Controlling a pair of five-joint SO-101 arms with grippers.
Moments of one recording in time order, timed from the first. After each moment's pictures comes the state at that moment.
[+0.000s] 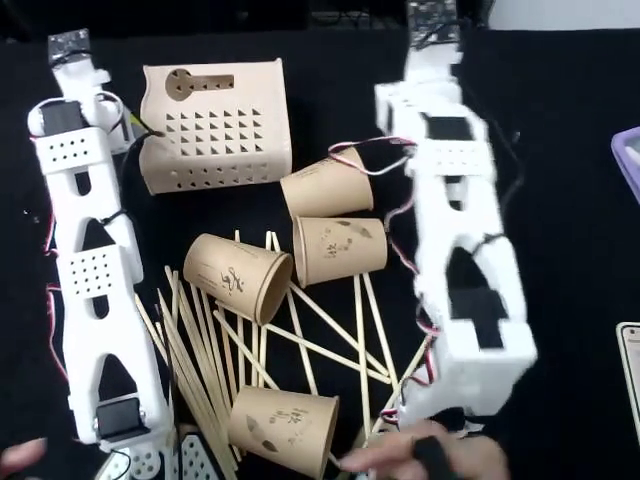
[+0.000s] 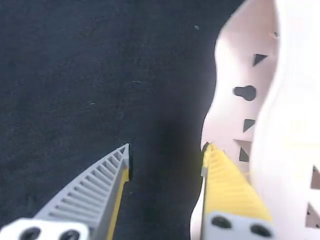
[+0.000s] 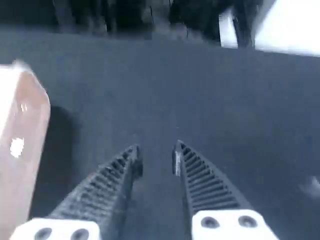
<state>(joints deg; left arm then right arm) -19.7 71.4 -93.9 87.5 -2.9 -0.5 13.8 -1.7 33.9 5.8</state>
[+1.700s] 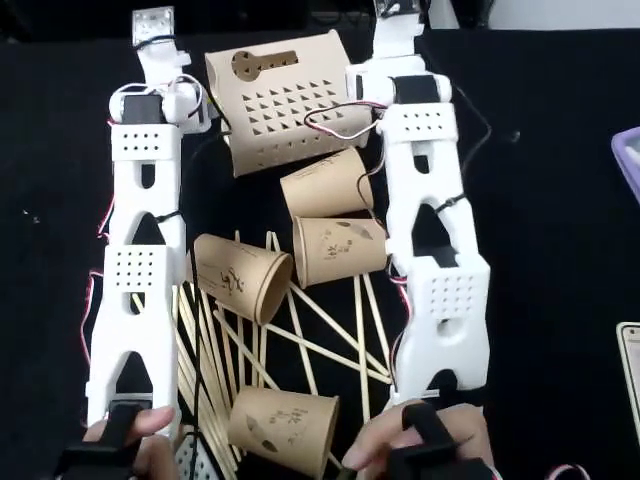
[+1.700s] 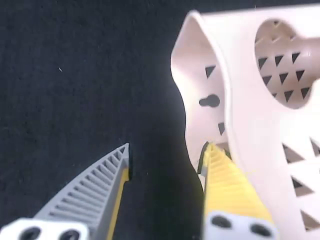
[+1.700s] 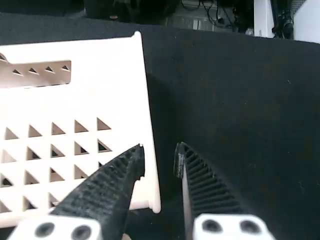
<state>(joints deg) -5.5 71.6 -93.9 78.4 3.1 -4.8 43.3 -47.6 57.1 1.8</state>
